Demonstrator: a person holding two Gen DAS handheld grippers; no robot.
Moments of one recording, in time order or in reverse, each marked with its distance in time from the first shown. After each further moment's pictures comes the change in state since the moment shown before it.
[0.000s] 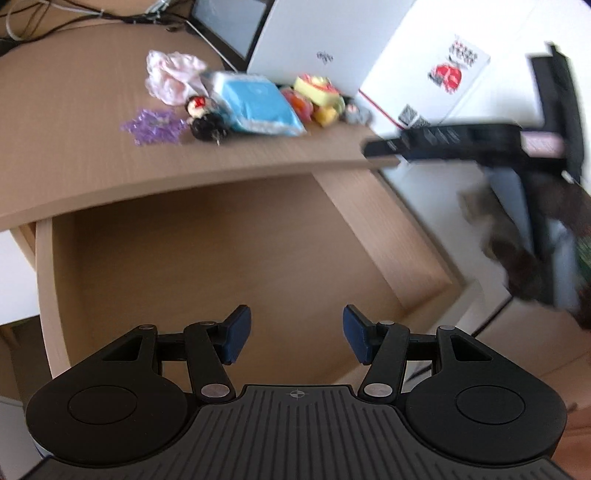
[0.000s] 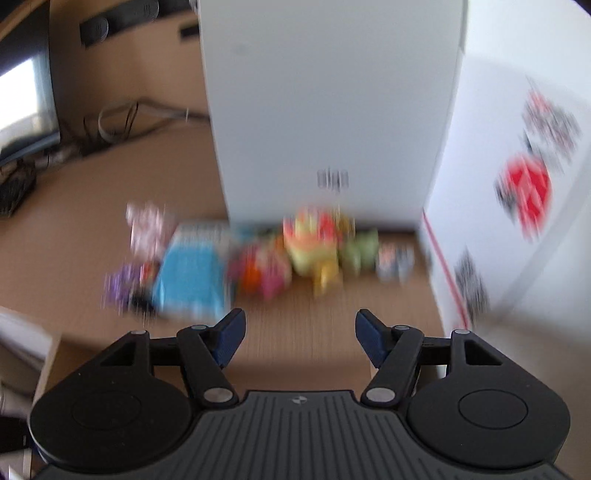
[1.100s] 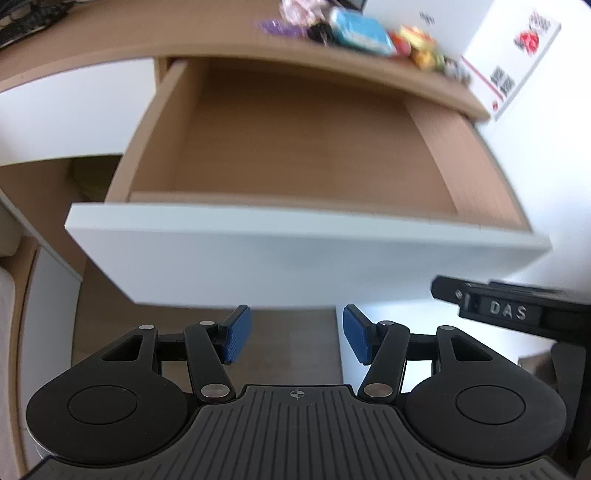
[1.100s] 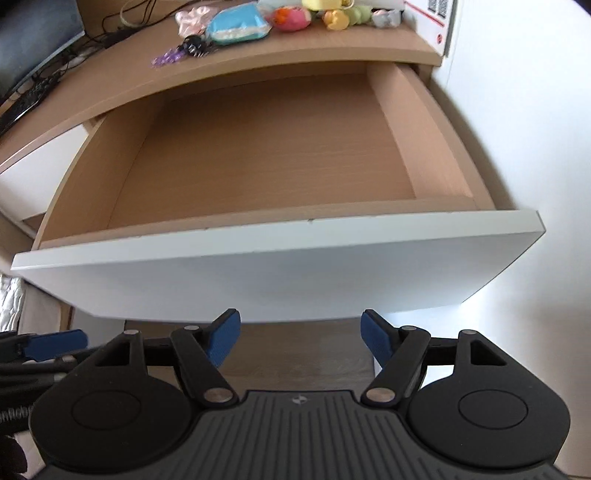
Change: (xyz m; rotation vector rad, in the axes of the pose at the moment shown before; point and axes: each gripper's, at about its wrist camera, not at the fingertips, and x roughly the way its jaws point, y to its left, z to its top) left arm -0.017 -0.068 -0.123 -0.311 -0.027 0.383; right arm -0.059 0.015 -0.193 0.070 0.231 0.046
